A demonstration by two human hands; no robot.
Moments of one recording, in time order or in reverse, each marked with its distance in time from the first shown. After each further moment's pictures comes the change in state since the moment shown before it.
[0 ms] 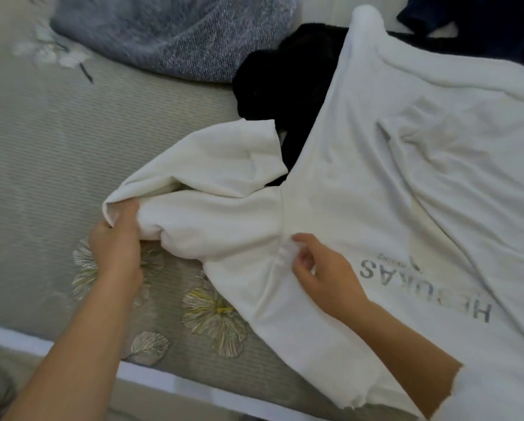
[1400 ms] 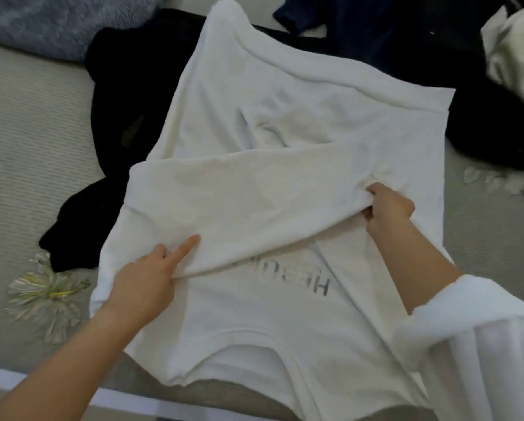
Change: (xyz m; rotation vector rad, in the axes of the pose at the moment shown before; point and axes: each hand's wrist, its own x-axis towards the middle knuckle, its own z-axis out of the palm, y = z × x) left_hand -0.196 -0.109 0.110 1.398 -0.719 0.884; right_hand 0.014 0.215 -0.241 0.968 0.881 0.759
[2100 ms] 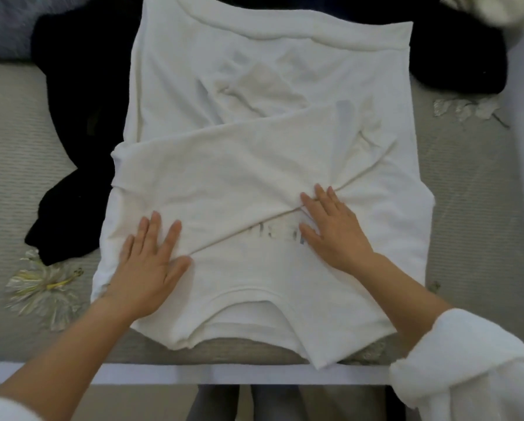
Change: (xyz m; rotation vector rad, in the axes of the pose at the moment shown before) left_hand -0.020 0.002 0.017 0.078 -0.146 0.072; right_hand -0.064 0.097 -0.091 -1.397 -0.655 -0.801
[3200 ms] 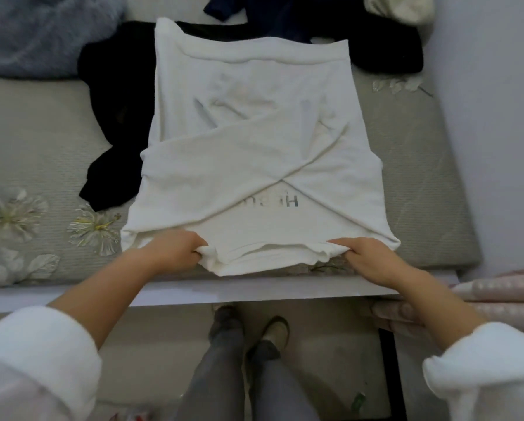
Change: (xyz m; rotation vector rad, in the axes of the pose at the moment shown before) left_hand -0.122 0.059 -0.041 0.029 -0.280 0.278; right_hand -0.227 0.020 -0.011 0.257 -0.185 0.135
